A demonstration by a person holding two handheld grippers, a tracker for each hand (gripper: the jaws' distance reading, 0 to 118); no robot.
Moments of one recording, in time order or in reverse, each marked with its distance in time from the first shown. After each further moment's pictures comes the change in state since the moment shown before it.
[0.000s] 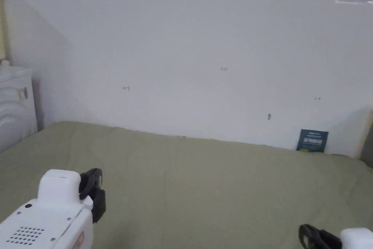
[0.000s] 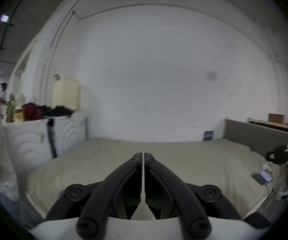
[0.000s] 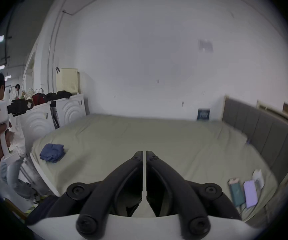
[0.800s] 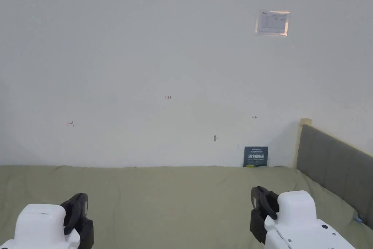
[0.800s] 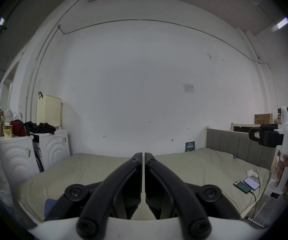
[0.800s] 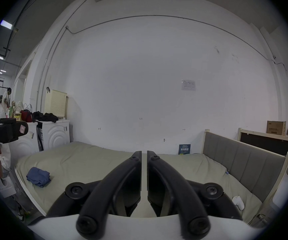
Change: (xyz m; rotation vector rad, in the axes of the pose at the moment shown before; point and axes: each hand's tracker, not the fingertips) left arm 0.061 0.027 0.034 0.069 -0.051 -0.028; right arm 0.001 0.055 0.041 0.230 -0.149 0.006
